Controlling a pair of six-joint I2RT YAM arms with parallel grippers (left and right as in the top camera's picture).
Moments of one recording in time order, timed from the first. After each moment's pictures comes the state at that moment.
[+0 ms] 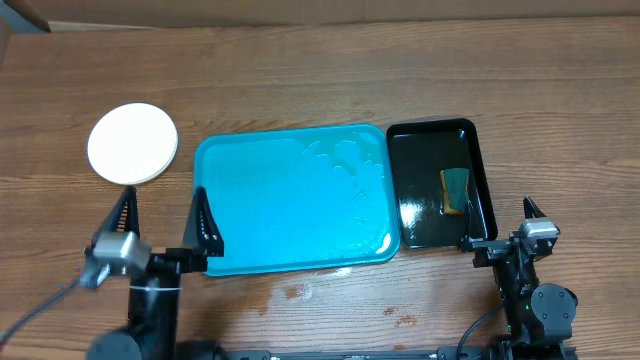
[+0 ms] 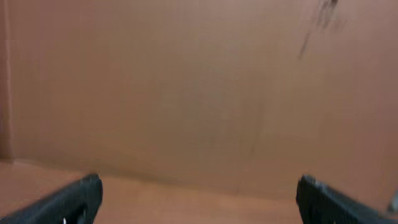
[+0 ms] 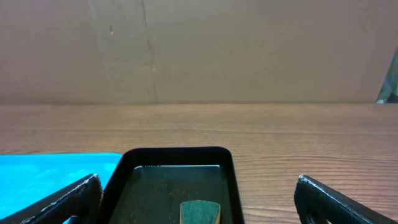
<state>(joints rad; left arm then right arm) 0.05 0.17 0.47 -0.02 0.09 -0.28 0.03 0.01 0.02 -0.03 -0.06 0.04</state>
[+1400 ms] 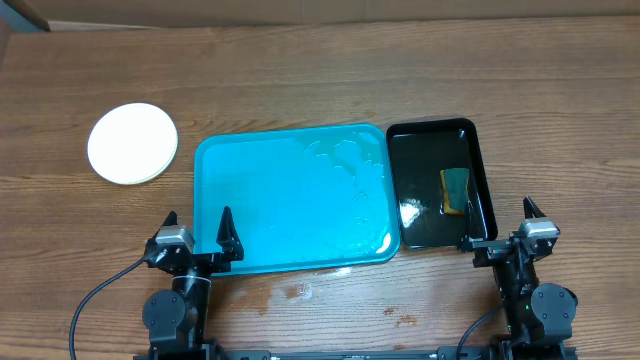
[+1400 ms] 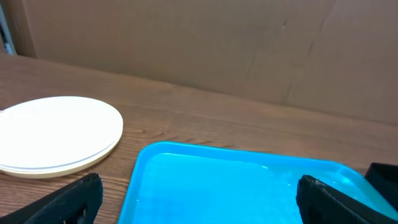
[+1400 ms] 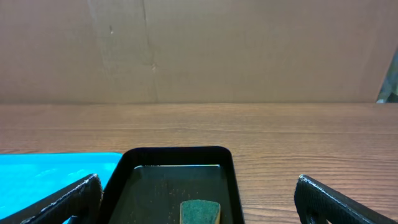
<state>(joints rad) 0.09 0.01 0.01 -0.07 0.09 -0.20 0.03 0.01 0.02 -0.03 -0.06 0.04</state>
